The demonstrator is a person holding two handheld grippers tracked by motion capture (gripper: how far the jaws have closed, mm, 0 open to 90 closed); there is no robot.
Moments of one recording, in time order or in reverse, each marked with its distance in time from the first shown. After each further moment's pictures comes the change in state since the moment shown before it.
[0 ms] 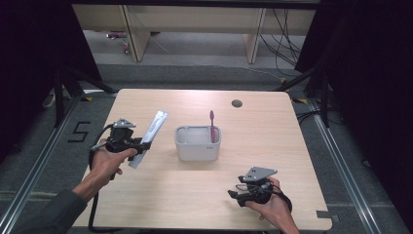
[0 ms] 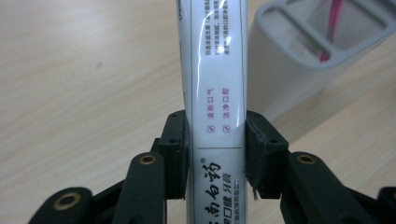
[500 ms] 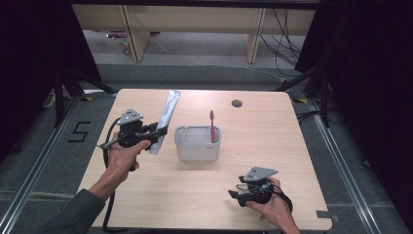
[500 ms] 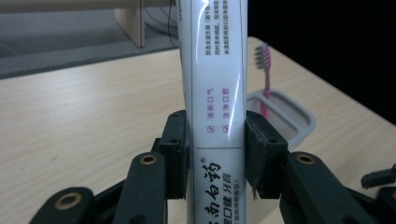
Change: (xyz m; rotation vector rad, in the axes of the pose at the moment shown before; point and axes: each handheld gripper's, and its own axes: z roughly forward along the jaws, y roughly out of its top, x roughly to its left) left arm -0.035 0.027 0.009 -0.310 -0.094 -0.057; right arm 0.000 -0.001 -0.001 0.001 -0.003 0.017
